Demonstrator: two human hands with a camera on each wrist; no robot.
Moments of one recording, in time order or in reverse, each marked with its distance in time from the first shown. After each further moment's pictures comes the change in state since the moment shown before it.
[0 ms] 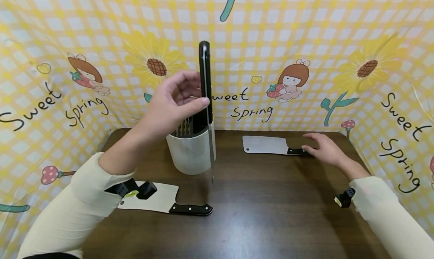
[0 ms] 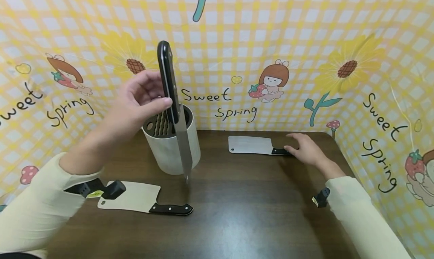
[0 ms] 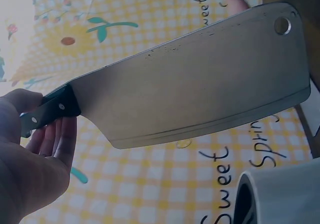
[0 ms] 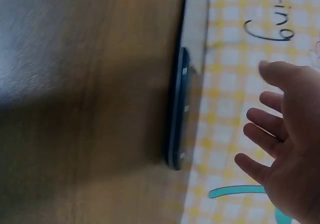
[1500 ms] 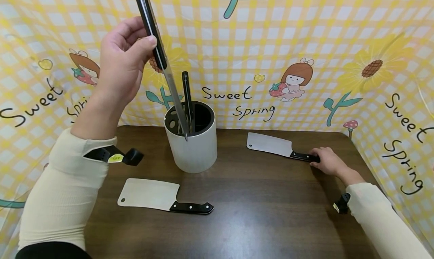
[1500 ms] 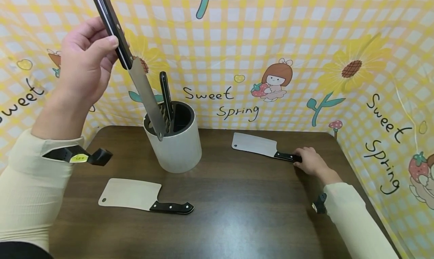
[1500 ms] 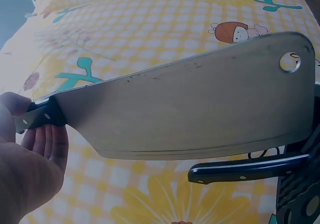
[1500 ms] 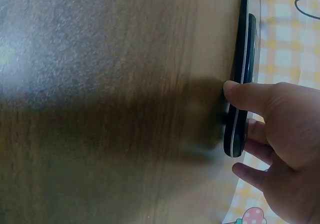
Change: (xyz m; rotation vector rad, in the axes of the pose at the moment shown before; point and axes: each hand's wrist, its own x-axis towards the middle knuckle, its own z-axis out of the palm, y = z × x) left_hand 0.043 0.022 -0.069 -0.394 0.333 0.166; right_hand -0.010 0.047 0.038 -0.205 -0.033 -0.076
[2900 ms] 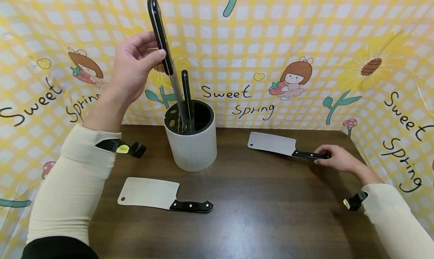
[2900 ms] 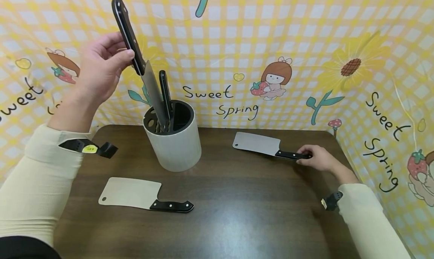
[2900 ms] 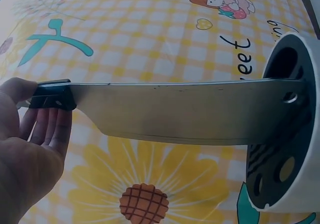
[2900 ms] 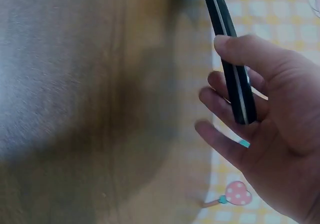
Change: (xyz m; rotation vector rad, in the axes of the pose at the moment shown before) left_hand 0.013 -0.032 -0.033 0.161 -0.103 -0.056; right_hand -0.018 0.001 -0.034 0.286 -0.054 0.083
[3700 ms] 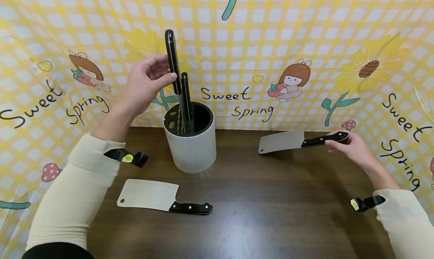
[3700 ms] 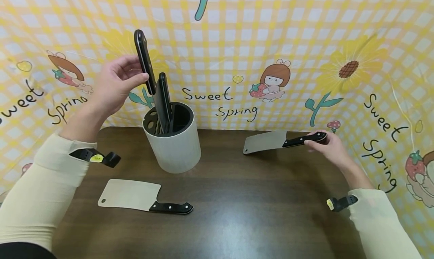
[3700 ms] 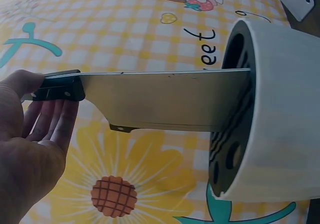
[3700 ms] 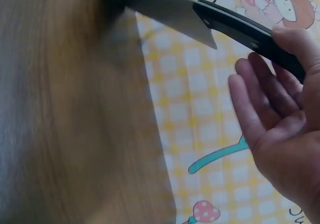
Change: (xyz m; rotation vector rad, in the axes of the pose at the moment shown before) left_hand -0.016 -0.024 -0.005 0.237 -0.068 -0.125; right_hand -0.019 -0.033 -0.037 0.690 0.273 -0.057
